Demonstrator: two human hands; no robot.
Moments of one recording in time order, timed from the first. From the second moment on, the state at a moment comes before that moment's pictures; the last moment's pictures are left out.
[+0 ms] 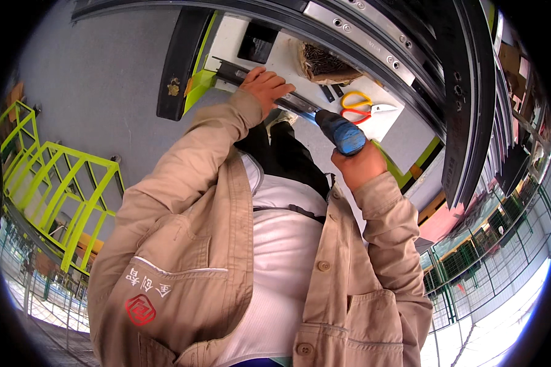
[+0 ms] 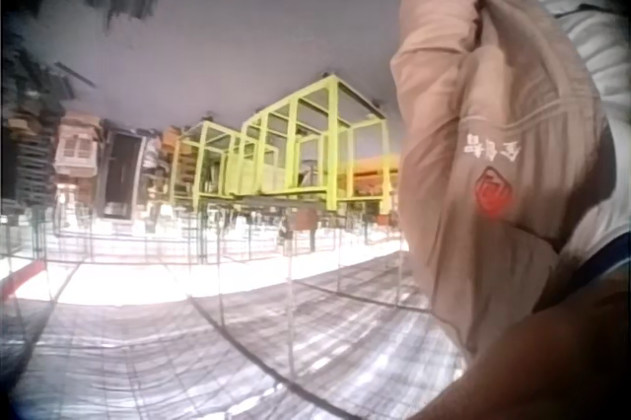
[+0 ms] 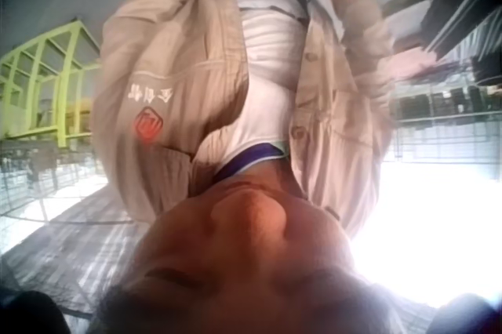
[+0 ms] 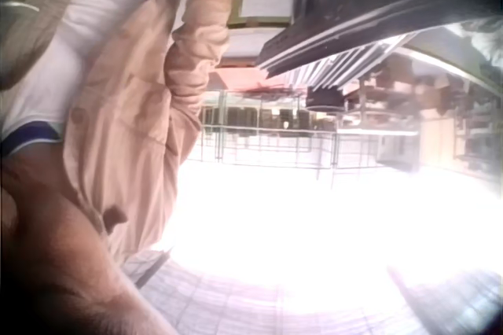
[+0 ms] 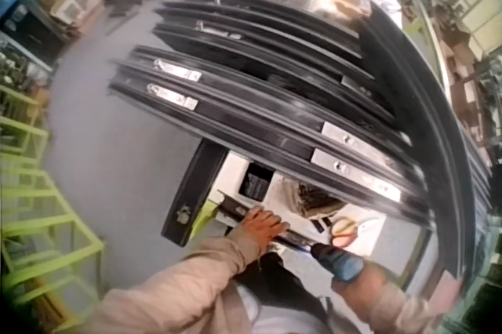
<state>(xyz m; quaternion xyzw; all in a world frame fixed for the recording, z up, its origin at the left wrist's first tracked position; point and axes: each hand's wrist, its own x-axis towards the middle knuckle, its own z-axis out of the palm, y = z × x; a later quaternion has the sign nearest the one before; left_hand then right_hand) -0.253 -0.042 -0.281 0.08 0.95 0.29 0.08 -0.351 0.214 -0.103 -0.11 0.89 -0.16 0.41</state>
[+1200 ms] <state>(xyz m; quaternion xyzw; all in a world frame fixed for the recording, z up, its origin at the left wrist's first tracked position) -0.302 0.039 -0.280 0.25 0.94 0.22 0.09 -0.332 0.243 -0.066 -0.17 0.89 -0.20 0.38</state>
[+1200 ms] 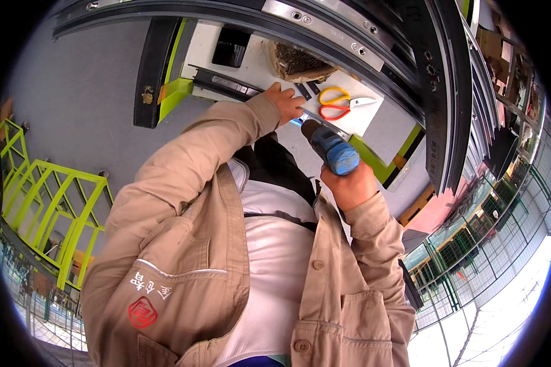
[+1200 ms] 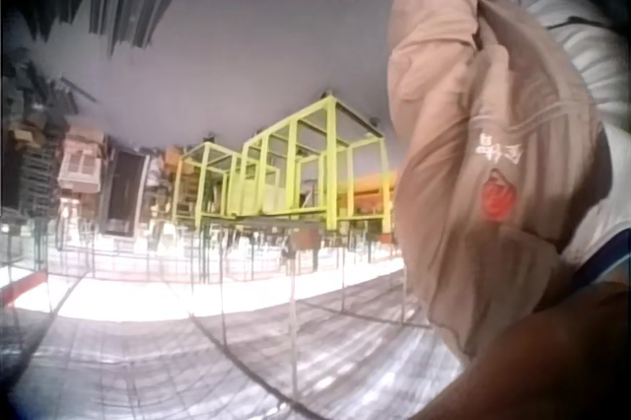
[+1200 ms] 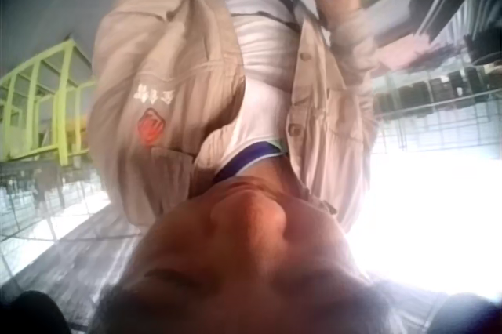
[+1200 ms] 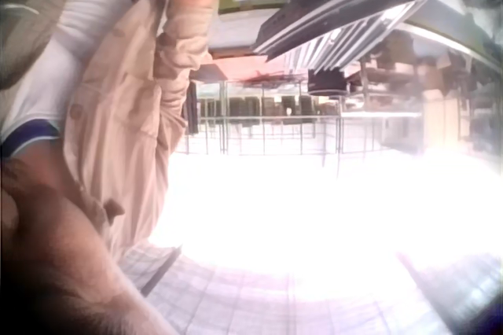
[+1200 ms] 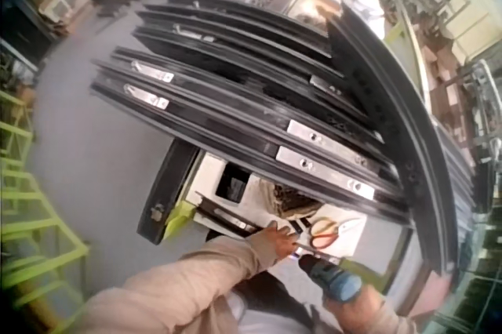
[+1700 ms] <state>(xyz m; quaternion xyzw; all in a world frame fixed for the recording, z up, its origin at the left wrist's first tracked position) -0.312 0.037 -0.312 0.32 0.89 0.32 0.04 -0.308 0.258 -0.099 -0.11 0.91 -0.19 0.36</state>
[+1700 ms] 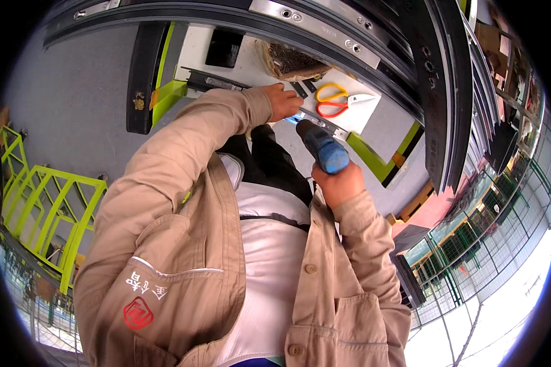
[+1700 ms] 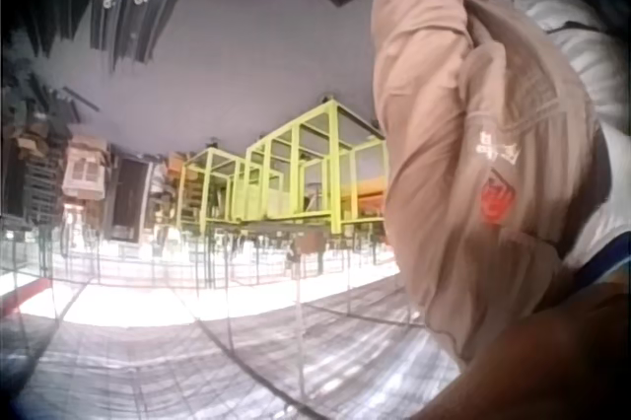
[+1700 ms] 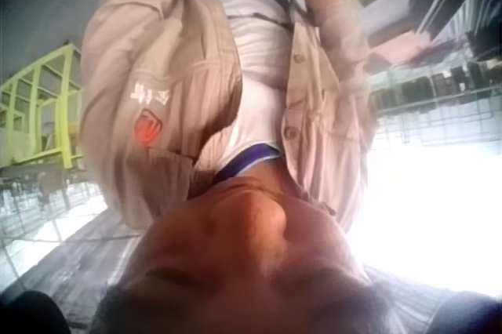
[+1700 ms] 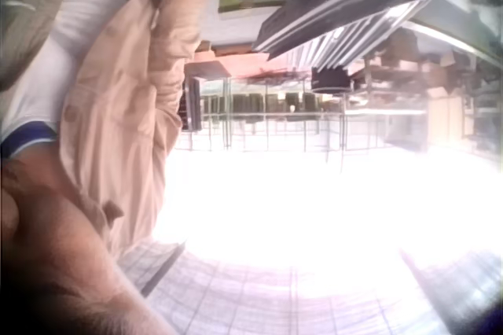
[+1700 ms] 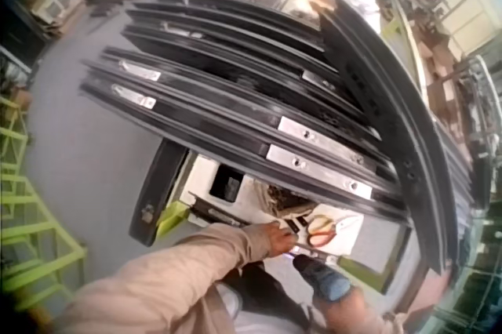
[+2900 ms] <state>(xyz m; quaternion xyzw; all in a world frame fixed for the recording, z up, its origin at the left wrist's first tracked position) -0.308 0.034 -0.292 0.34 0.91 0.22 0.02 -0.354 0.210 -0.088 -0.04 0.90 -0.13 0.42</state>
